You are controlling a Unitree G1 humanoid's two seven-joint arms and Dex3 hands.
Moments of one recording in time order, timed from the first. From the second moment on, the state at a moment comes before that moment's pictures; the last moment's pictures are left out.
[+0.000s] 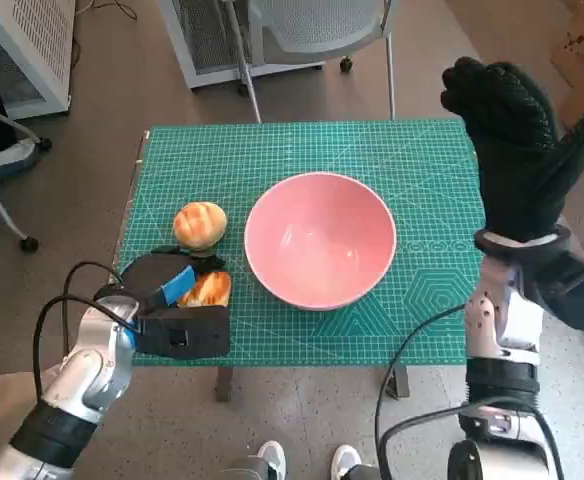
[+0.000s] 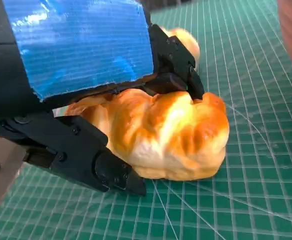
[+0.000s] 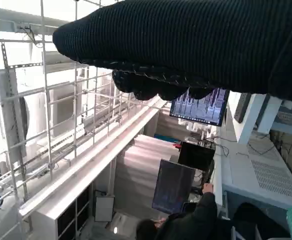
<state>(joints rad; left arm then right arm) -0.35 0.67 -0.39 0.13 0.78 0.23 -0.32 -0.71 -0.14 -0.23 0.44 0.39 -0.55 0.47</state>
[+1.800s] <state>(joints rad) -0.71 0.36 -0.33 -0.02 0.62 0.01 -0.31 -0.71 -0.14 -0.23 0.48 0.39 -0.58 0.48</state>
